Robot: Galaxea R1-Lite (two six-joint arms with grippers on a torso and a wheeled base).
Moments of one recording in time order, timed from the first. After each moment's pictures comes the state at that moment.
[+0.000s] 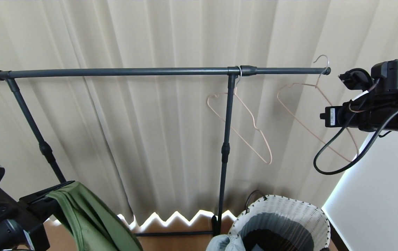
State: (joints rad) left arm -0.25 1.01 -0.25 -0.56 -0.14 0.17; right arm 0.01 1.79 -1.27 -0.04 -0.02 0.03
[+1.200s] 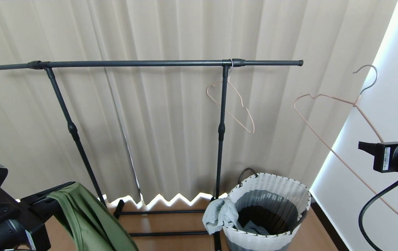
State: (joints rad) left arm -0.25 1.02 -0.24 -0.56 -0.13 0.18; right arm 0.01 1.32 -0.69 -0.21 -0.01 0.03
